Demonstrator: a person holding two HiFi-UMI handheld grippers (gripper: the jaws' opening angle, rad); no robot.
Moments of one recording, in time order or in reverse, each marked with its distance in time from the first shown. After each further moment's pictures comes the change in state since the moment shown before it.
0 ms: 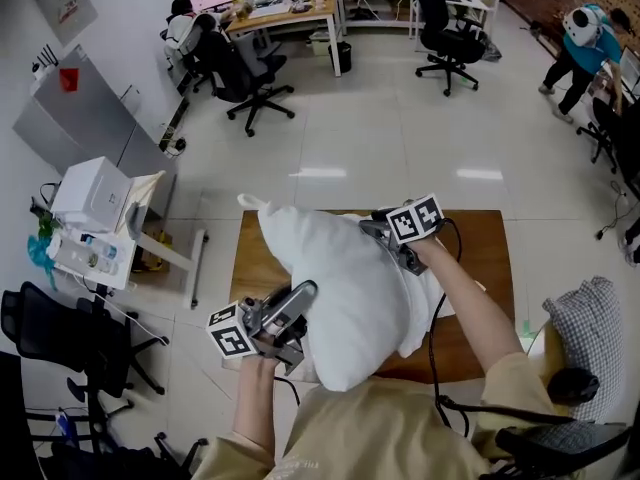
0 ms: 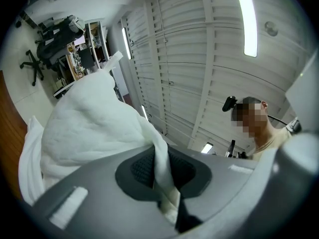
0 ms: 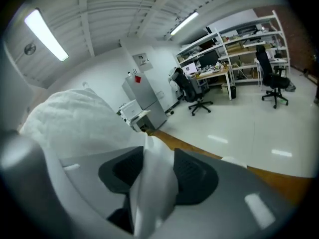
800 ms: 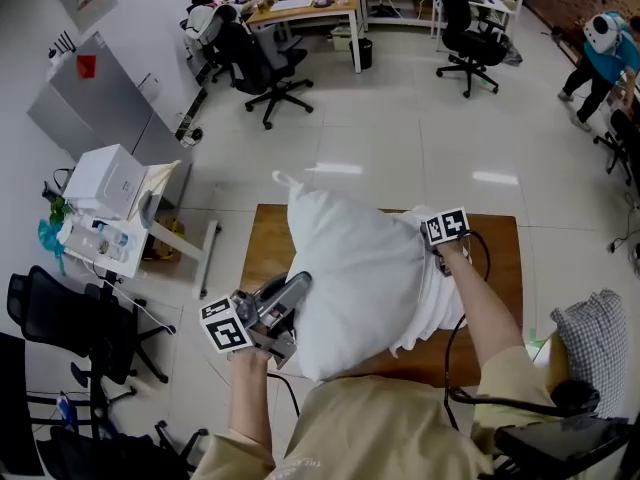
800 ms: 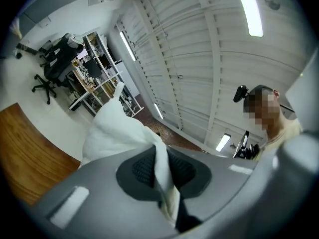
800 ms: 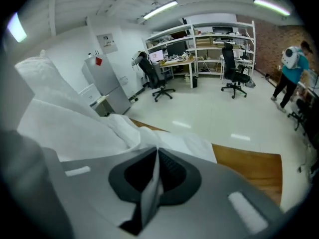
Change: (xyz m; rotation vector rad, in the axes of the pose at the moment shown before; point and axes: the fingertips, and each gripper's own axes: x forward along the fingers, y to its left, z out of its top) left arm -0.011 0.033 -0.001 0.092 0.059 0.210; right arm -0.015 -0.214 -0.122 0.141 0.126 -0.420
